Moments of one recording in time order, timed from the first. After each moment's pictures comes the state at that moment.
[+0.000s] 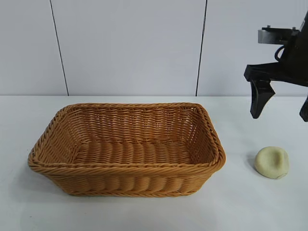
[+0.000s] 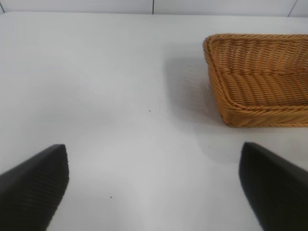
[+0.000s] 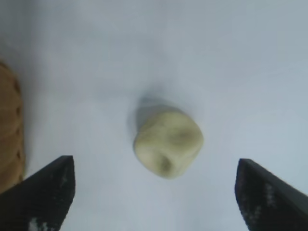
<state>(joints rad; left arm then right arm) -0.05 0.00 -0.50 -0.07 1.07 -0.03 0.08 1.93 -1.19 0.02 0.84 0.17</state>
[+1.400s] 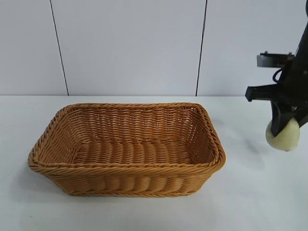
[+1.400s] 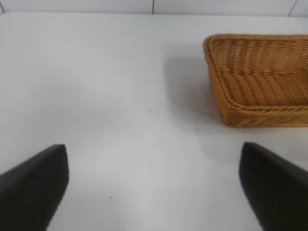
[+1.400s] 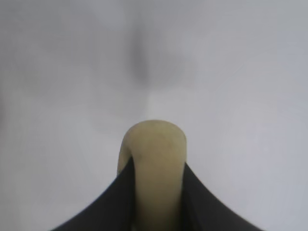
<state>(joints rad) -0.05 -0.01 -0.50 -0.07 1.07 -0.03 0.08 1.71 -1.21 0.04 0.86 0.14</state>
